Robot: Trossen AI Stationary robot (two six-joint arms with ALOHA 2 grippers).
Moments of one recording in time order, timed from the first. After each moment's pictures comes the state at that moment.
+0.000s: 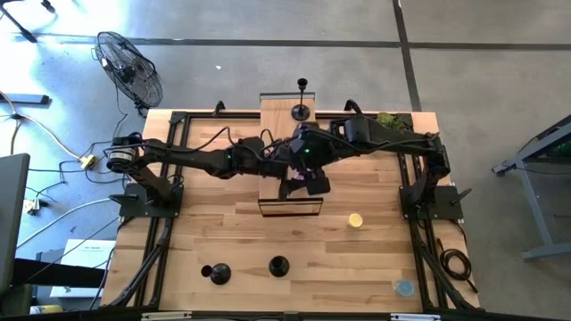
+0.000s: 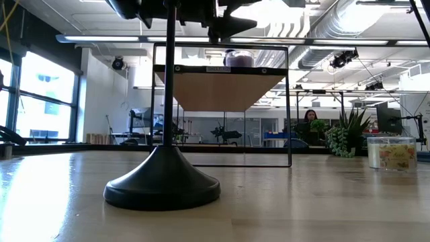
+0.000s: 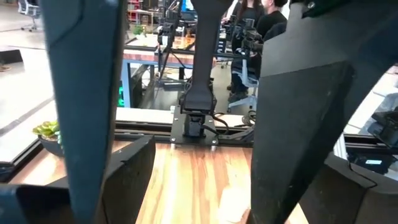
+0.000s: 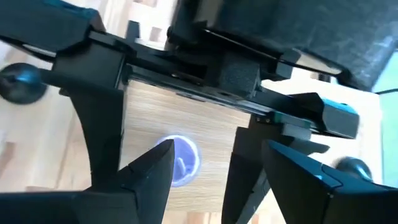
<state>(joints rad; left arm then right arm) 0.07 1.59 1.06 0.50 0.13 -0.08 0.00 1.86 2.16 -1.31 0.15 -0.25</state>
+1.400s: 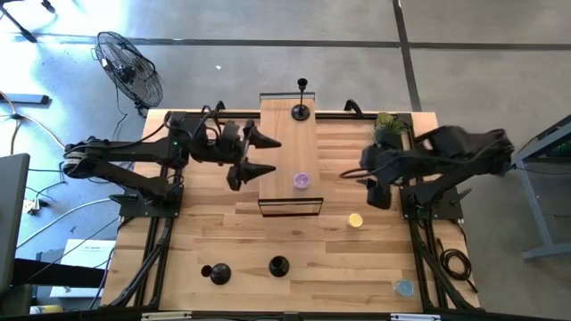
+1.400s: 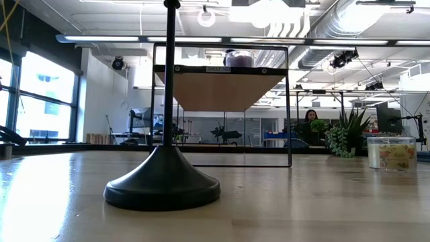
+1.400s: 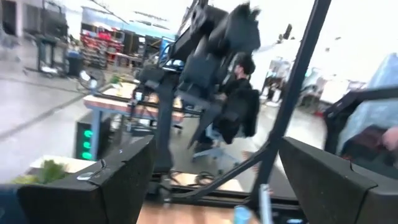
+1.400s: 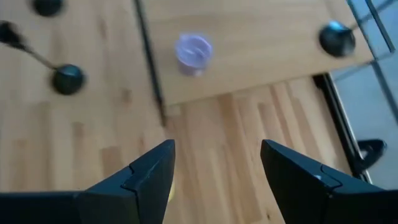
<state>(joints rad) 0.07 1.15 1.06 0.29 0.20 -0.26 0.28 1.35 1.75 -1.46 0.36 0.39</state>
